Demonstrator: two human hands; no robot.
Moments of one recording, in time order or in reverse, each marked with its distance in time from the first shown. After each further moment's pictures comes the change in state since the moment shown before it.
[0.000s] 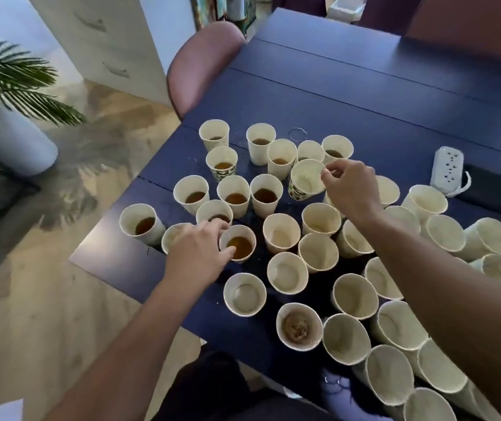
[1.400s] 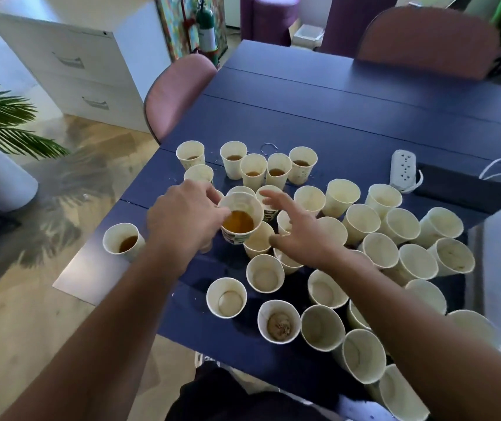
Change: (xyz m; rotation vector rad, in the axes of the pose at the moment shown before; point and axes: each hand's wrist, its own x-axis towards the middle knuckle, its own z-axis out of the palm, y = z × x) left_hand 0.006 0.077 -0.088 -0.061 0.098 -0.038; right_hand -0.093 -0.038 -0.039 0.217 -0.480 -0.152
